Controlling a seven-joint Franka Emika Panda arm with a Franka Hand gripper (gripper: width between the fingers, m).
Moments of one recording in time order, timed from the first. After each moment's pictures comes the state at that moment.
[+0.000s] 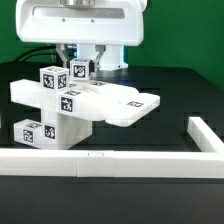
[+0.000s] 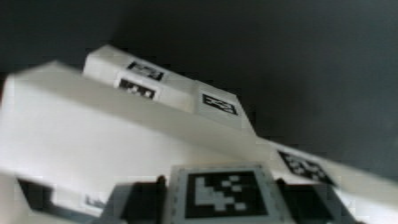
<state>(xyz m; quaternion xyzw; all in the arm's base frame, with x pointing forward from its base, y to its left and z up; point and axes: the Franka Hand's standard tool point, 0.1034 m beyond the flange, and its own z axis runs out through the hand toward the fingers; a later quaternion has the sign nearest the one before) 0.528 -0.060 0.111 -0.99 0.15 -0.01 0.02</state>
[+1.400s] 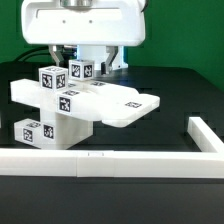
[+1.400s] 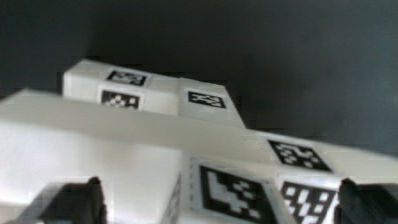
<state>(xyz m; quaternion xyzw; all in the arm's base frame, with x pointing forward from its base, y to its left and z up) 0.530 -0.057 0.110 -0.99 0.12 -0.03 0.02</state>
